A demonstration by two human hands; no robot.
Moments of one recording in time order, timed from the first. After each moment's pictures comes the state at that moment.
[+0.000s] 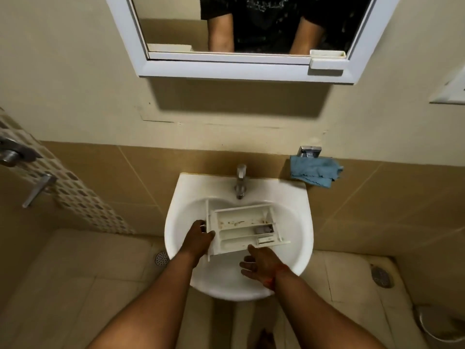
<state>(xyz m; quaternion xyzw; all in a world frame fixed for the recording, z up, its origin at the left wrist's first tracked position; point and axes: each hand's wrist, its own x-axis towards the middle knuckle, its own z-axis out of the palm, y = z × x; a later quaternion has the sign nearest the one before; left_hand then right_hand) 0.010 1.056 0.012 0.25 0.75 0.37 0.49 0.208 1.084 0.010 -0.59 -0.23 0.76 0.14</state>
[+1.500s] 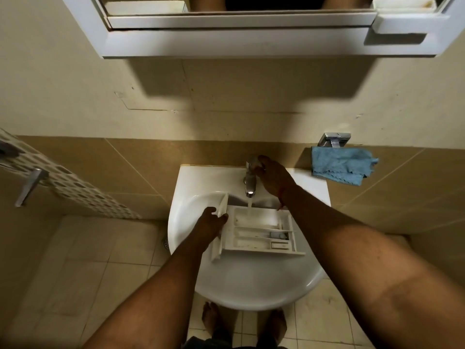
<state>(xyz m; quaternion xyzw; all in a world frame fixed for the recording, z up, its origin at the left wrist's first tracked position) -0.013 1.123 -0.009 0.23 0.76 0.31 0.53 0.145 1.282 0.046 -0.55 -0.73 0.40 0.11</state>
